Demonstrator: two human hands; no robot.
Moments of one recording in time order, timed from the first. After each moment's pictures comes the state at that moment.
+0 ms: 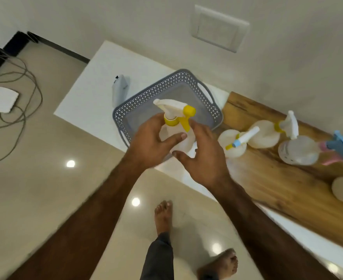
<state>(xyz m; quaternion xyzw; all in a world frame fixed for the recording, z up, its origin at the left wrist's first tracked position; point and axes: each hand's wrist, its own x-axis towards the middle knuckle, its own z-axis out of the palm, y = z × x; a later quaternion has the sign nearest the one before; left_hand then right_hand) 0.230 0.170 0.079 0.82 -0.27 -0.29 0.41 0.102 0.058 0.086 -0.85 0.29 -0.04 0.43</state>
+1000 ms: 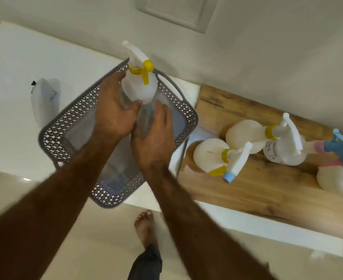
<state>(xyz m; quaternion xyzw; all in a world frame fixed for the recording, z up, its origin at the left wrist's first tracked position) 0.347 0.049 -0.055 0.80 -0.31 -0.18 0.48 0.228 0.029 -0.033 -0.74 0.51 -0.16 0.41</state>
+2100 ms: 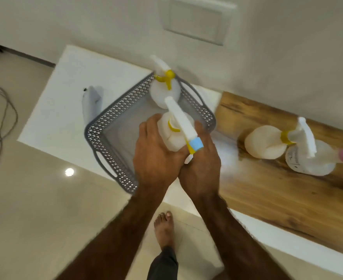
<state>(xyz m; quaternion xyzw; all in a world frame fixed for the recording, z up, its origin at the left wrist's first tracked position) 0.214 0.087 0.030 0.88 -0.19 -0.16 0.40 0.137 0.032 0.025 -0.76 0.45 -0.17 0.43</state>
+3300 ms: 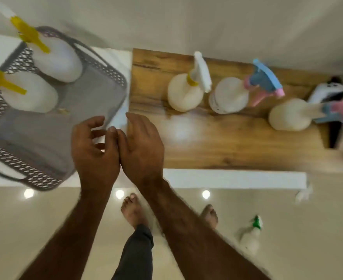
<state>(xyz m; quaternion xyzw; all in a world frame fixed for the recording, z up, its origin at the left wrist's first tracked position) 0.142 0.085 -0.027 0.85 -0.22 -0.17 0.45 0.069 0.030 -0.030 -0.76 0.49 -0.24 0.35</state>
